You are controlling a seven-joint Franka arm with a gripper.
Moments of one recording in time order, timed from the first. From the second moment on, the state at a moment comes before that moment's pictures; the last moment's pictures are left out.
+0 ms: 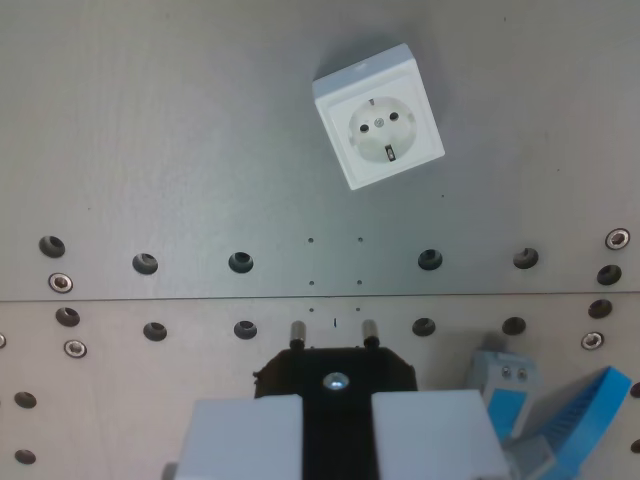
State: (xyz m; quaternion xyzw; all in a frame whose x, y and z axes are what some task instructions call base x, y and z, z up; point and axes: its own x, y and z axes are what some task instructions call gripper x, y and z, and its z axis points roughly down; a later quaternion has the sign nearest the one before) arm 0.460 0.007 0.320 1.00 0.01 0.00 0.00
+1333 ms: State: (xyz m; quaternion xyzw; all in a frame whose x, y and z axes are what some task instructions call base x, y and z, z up) arm 0.461 0.007 0.307 1.00 0.02 -0.01 0.00
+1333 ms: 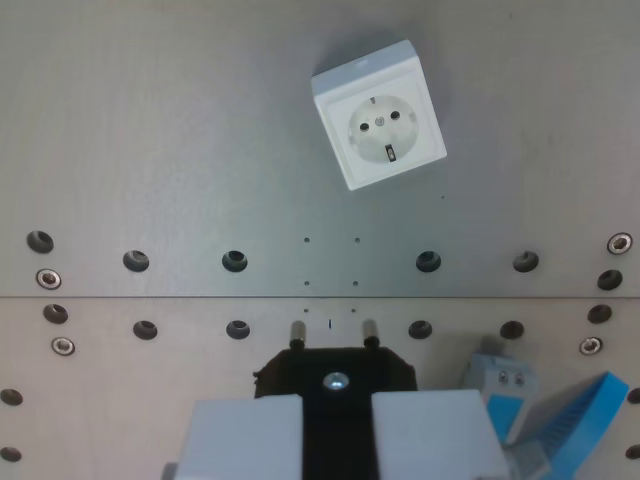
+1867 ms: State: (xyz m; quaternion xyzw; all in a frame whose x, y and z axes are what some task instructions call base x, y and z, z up) arm 0.462 0.001 0.278 1.00 0.05 -0.02 0.00
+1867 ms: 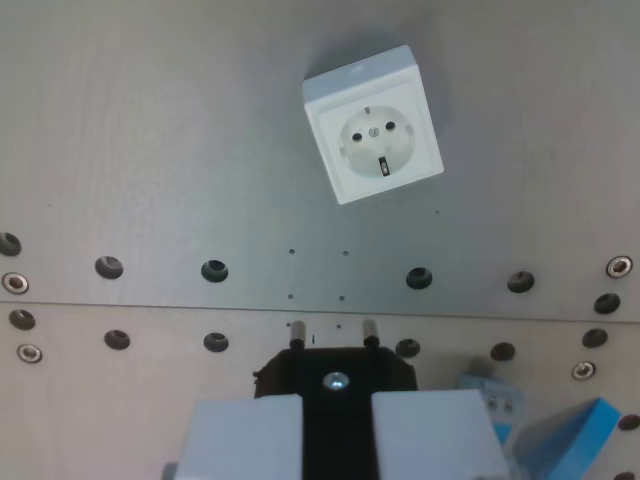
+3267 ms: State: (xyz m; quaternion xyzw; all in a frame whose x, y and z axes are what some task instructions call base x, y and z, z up) arm 0.457 -0.016 0.179 0.99 0.13 -0.03 0.00
